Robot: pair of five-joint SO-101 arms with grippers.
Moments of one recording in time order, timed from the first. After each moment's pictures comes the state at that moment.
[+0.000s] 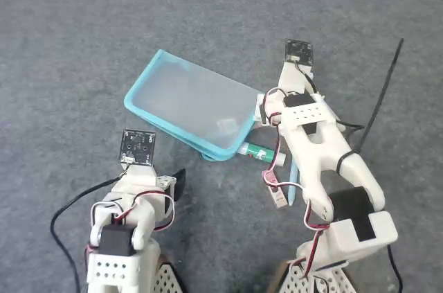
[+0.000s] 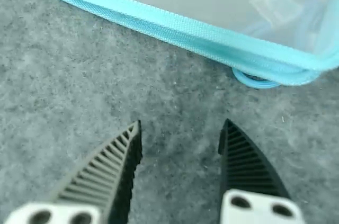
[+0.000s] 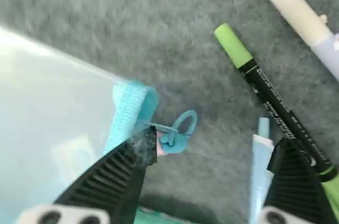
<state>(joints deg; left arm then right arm) -1.8 -103.0 97.0 69.9 4.0 -16.8 4.3 26.8 40.5 -25.6</state>
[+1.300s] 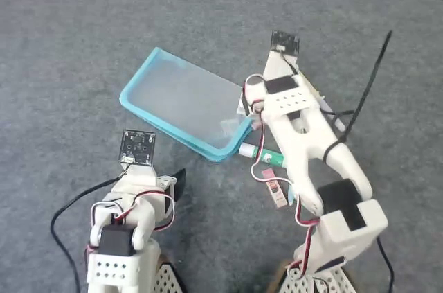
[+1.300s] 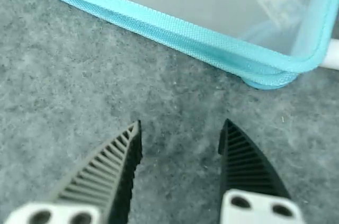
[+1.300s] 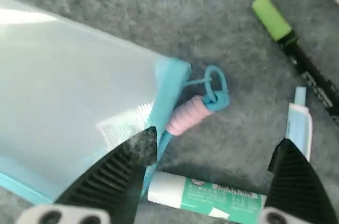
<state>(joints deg) -1.8 -103.0 97.0 69.9 4.0 -21.9 8.4 15.3 56.1 -30.7</state>
